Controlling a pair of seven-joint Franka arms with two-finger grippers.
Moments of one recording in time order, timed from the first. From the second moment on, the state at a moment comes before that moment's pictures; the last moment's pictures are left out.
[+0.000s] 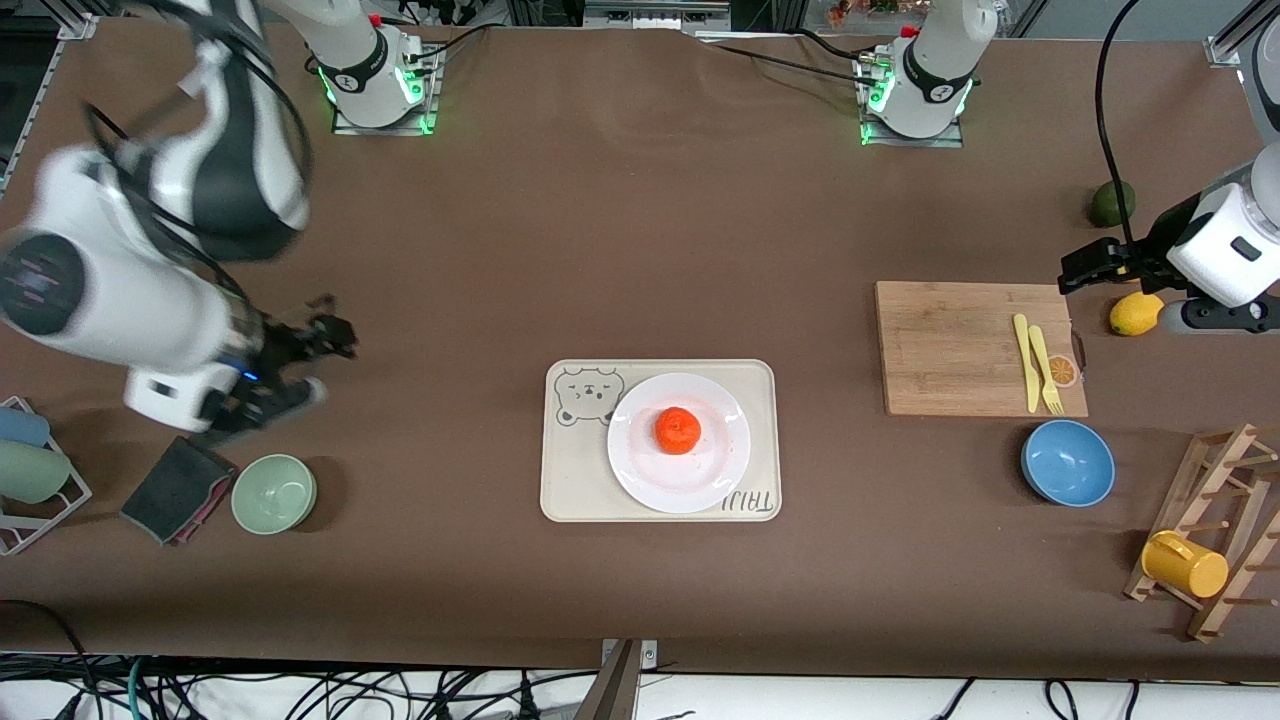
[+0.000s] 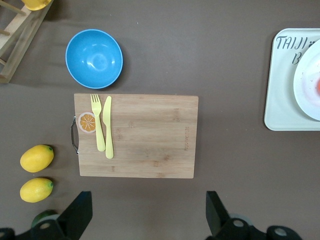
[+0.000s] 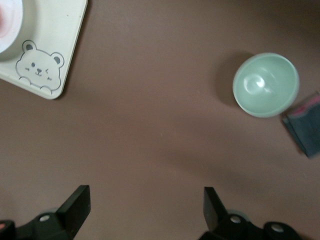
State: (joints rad) left arm 0.02 0.11 -0.02 -1.57 -0.01 1.57 -0.03; right arm 0.48 0.39 -0.43 -1.34 0.18 1.57 -0.35
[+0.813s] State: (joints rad) left arm 0.02 0.11 -0.02 -1.57 -0.01 1.57 -0.03; right arm 0.07 0.01 -0.16 -1.65 0.02 1.57 -0.35
